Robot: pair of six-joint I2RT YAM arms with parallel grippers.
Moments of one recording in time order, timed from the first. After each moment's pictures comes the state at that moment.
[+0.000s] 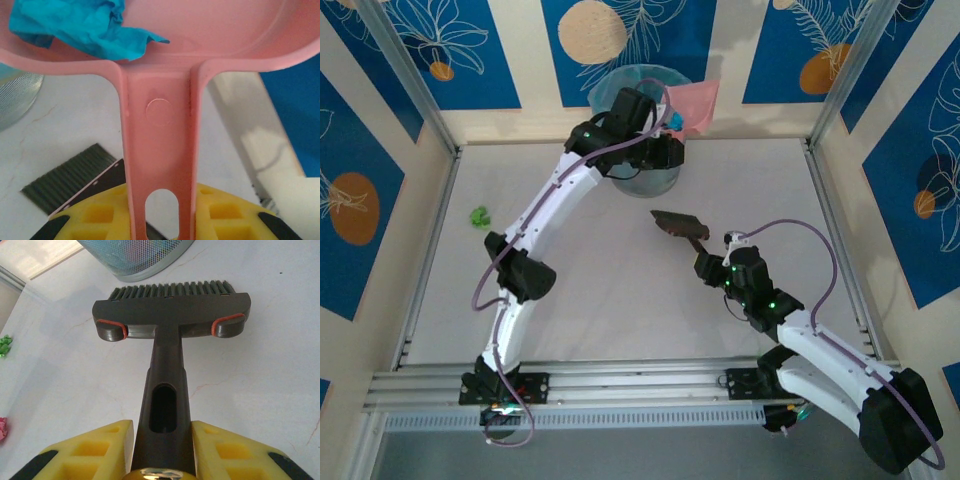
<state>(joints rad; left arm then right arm) -0.66 2.19 2.57 -1.02 0.32 -0.55 0.52 0.84 0.36 -0.05 0.05 0.63</state>
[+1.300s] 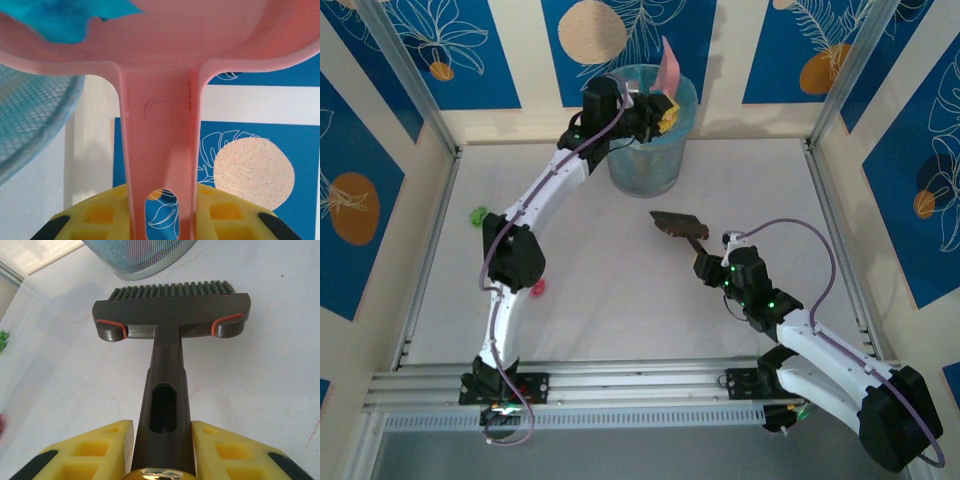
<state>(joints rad) -0.50 2.21 2.24 -0.13 0.63 -1.49 0.52 0.85 0.36 -0.04 0.06 0.60</state>
